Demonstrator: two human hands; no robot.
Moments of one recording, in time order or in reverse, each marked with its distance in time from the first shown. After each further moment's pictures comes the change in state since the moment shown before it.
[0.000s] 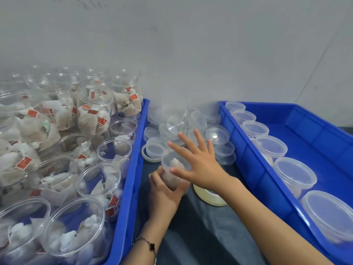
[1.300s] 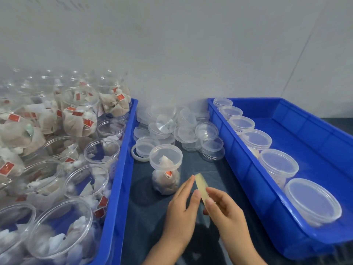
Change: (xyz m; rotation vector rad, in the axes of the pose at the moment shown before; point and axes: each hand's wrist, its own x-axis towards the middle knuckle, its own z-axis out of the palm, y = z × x) left_hand -0.067 0.043 0.004 -0.345 -0.361 0.169; right_hand -0.136 -0.036 -0.001 1.185 0.414 0.728
